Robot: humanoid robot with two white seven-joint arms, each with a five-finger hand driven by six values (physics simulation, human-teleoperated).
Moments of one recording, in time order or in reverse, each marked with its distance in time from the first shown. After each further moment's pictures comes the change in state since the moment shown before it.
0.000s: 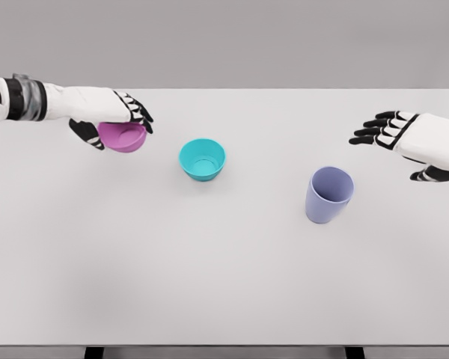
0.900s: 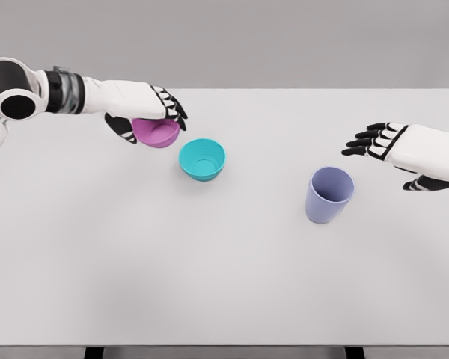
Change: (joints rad) left arm -0.031 -0.113 -0.002 -0.004 -0.039 0.000 0.000; right arm 0.008 0.000 0.035 0.000 -0.006 0.000 0.000
